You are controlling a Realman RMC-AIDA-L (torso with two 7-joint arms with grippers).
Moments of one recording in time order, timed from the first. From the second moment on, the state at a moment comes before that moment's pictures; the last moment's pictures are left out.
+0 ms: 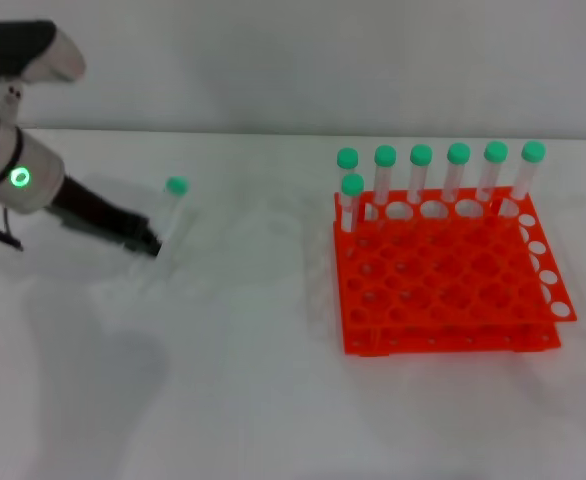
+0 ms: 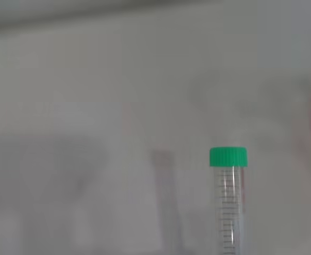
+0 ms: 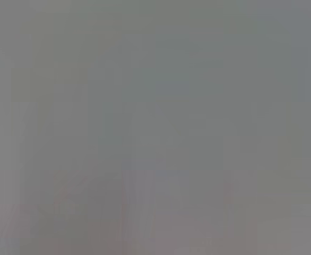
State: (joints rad) left arm -1.21 -1.98 2.85 -0.61 0.46 1.30 -2.12; right arm 0.18 2.00 -1.34 0.00 -0.35 -1.81 0.43
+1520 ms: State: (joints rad) left arm -1.18 -2.08 2.85 -0.65 0.12 1.95 -1.14; right arm 0.46 2.01 -1.99 -0.18 -0.35 -1.65 0.97
